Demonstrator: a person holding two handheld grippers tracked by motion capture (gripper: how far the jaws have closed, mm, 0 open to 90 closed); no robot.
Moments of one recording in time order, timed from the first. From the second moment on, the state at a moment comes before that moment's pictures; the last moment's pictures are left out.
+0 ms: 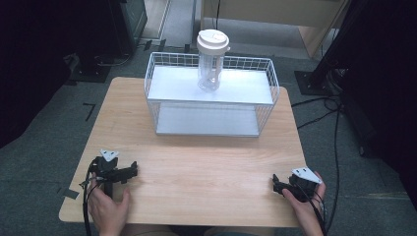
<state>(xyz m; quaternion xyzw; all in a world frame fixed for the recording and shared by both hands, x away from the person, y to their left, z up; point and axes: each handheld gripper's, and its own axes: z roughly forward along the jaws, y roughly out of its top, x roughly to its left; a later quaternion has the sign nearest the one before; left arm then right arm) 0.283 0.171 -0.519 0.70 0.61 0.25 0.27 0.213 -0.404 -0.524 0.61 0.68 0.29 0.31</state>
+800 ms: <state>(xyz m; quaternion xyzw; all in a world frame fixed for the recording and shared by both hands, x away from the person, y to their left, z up) 0.285 0.166 -0.519 0.70 0.62 0.25 0.27 0.207 -0.406 -0.526 0.63 0.67 0.29 0.25</state>
